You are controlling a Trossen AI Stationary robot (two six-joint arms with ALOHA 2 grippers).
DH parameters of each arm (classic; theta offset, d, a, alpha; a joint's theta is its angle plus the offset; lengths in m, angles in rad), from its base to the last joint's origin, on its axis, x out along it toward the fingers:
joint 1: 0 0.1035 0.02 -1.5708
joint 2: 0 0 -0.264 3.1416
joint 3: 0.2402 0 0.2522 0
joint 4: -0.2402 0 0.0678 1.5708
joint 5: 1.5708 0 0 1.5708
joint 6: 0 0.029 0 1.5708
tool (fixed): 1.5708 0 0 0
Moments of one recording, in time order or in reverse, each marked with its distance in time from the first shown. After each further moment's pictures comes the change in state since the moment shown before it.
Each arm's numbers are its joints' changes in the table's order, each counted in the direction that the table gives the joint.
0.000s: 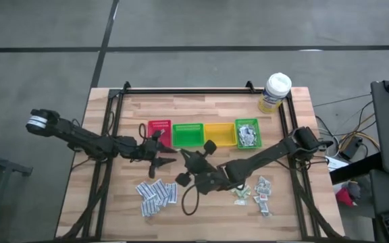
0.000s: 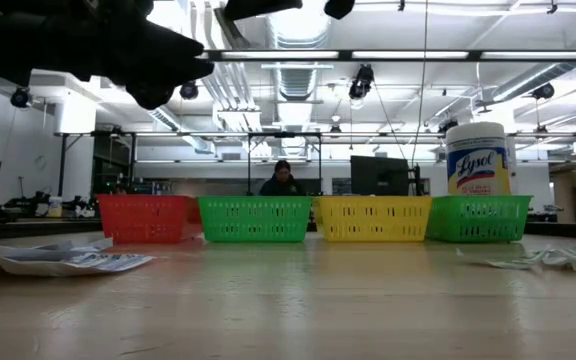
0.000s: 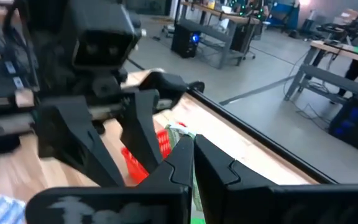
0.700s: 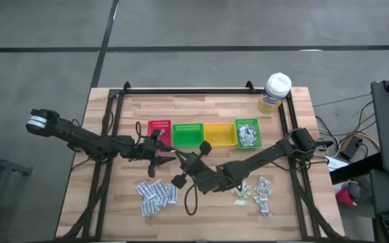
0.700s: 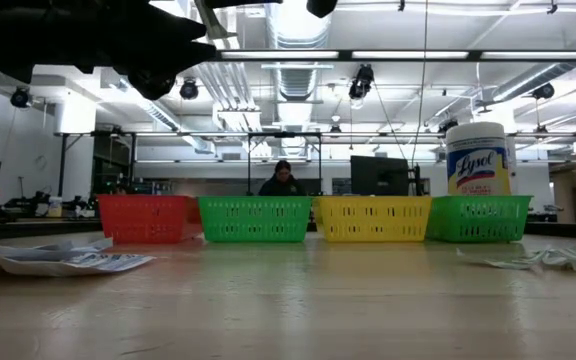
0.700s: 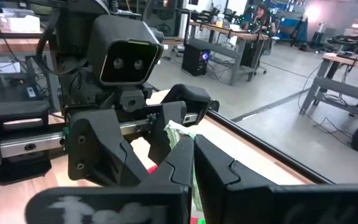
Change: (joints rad) left arm 0.000 -0.003 0.000 0.078 -0.011 0.019; right arm -0.006 0.037 -0.003 0.232 -0.028 -0.127
